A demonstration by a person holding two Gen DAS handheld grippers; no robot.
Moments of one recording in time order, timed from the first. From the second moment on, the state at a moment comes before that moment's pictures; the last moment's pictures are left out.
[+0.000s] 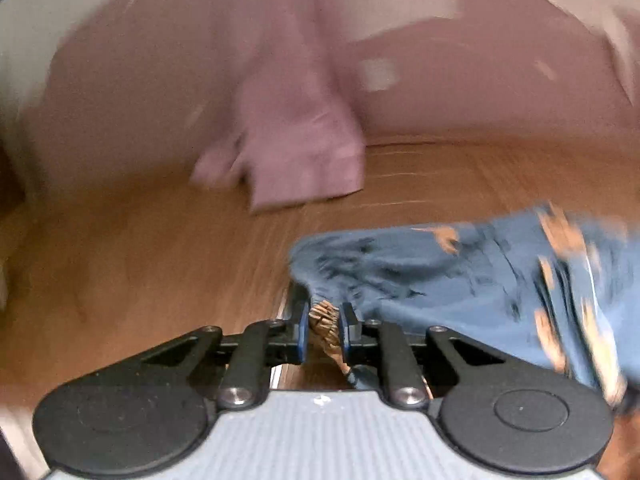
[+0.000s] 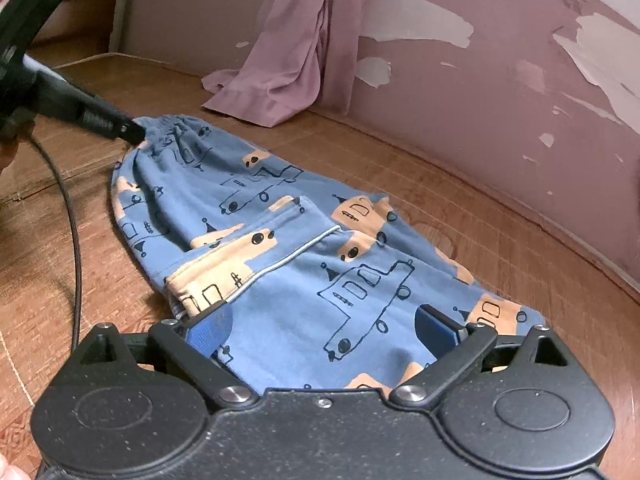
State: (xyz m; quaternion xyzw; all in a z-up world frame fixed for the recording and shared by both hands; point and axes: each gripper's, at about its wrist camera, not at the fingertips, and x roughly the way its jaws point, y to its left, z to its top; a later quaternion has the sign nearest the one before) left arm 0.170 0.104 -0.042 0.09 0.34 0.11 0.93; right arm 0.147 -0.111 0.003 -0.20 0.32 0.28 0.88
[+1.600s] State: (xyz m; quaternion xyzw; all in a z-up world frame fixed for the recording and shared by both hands) left arm 0.215 0.166 -0.055 -0.03 0.43 0.07 0.90; right arm 0.149 -0.124 -0.004 -0.11 0.34 0.29 0.89
